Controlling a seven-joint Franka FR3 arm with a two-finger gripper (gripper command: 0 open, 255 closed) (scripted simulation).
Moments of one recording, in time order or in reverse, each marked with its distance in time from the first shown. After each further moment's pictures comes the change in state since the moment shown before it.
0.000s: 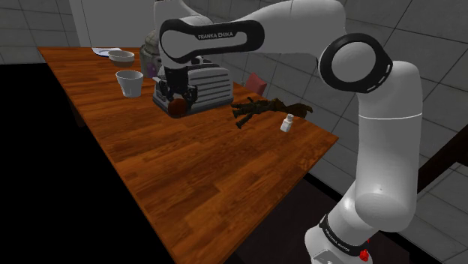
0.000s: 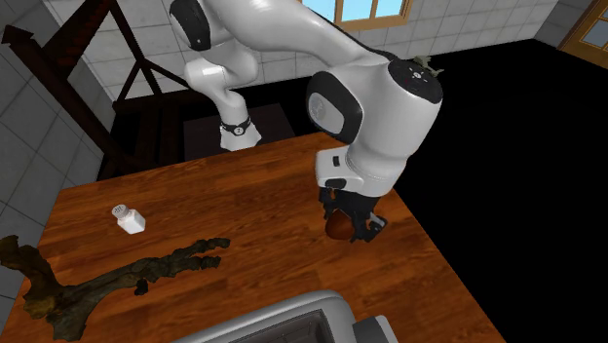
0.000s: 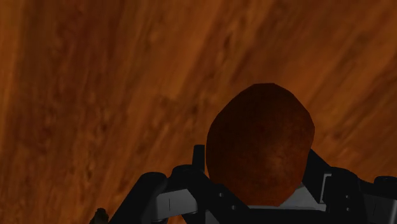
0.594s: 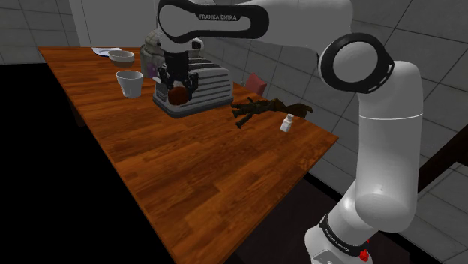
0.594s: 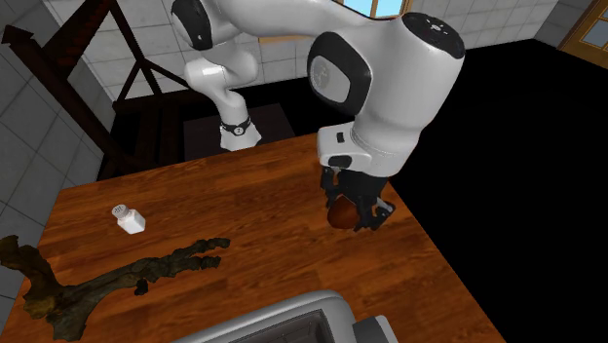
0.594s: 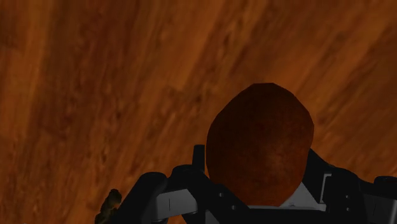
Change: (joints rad) arm 0.014 -0.004 0.004 0.119 0.006 -0.119 -0.019
